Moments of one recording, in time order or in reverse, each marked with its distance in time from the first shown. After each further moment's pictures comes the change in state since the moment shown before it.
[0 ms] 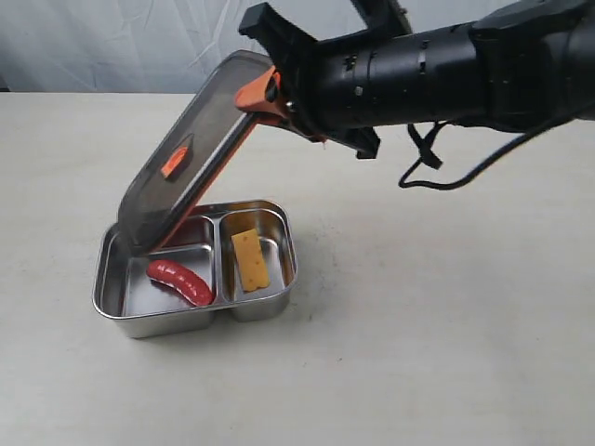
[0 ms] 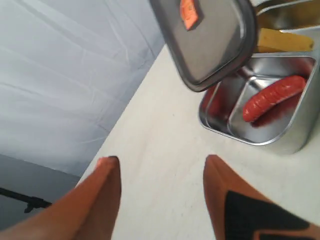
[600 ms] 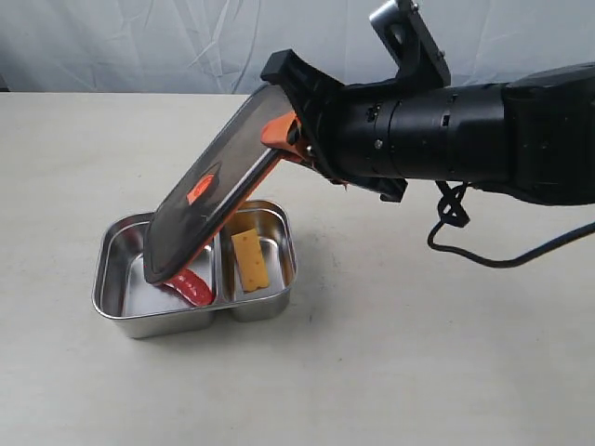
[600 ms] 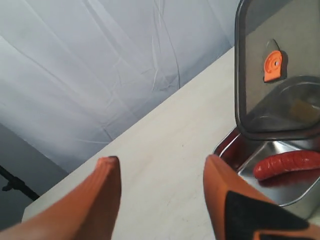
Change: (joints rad) left arm 0.000 -0.035 0.000 0.028 -0.113 -0.330; right arm 0.087 -0.111 0.175 0.230 -0.181 -0.166
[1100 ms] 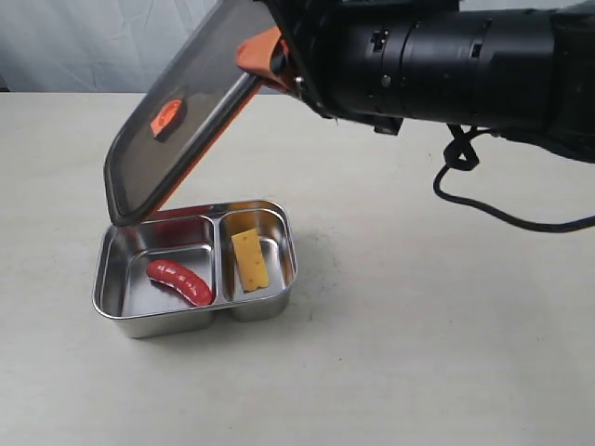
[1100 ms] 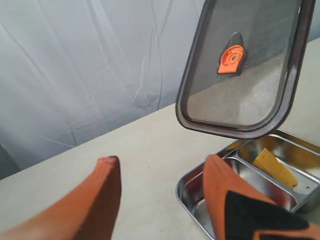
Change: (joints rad) left arm 0.000 -0.001 0.000 -0.117 -0.044 -0.167; right arm 0.050 -0.095 -0.092 0.002 -0.030 -0.116
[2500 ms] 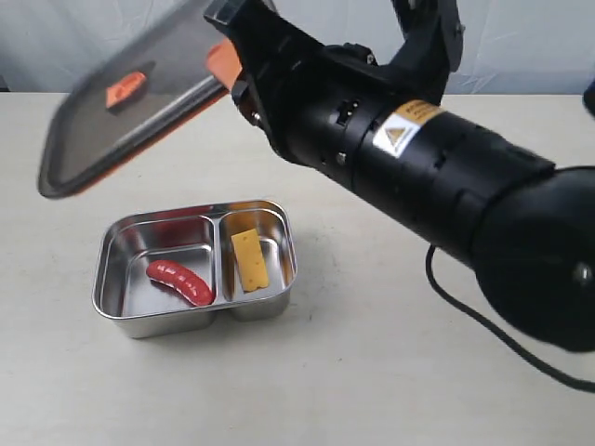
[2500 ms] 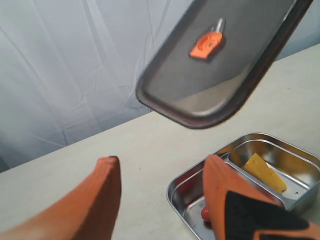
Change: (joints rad) left arm 0.000 0.000 0.000 -0.036 0.000 -0.010; right arm 0.298 -0.009 0.195 -1.267 -0.737 1.470
